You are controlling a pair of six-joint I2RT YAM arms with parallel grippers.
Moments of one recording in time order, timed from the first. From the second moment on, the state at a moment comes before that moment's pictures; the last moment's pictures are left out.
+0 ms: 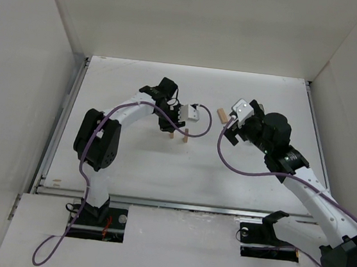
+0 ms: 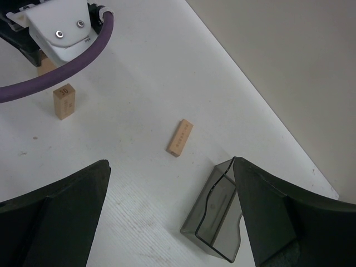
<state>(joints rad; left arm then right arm) -0.48 1.89 1.47 -0.75 0.41 0.96 0.48 1.01 0.86 -0.11 -0.14 -0.53</state>
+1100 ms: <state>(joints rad) -0.48 1.90 1.47 -0.81 0.47 1.02 0.48 1.00 0.86 -0.11 -0.13 -0.53</state>
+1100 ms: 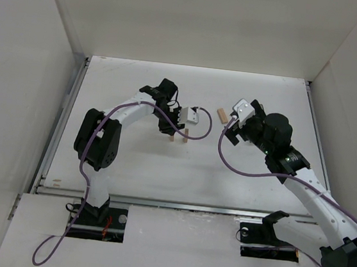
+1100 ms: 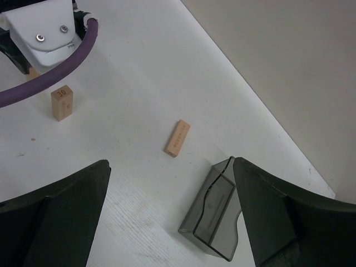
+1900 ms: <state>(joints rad) -0.49 1.90 1.47 -0.81 0.46 1.01 0.48 1.00 0.86 -0.11 -0.13 -0.53</state>
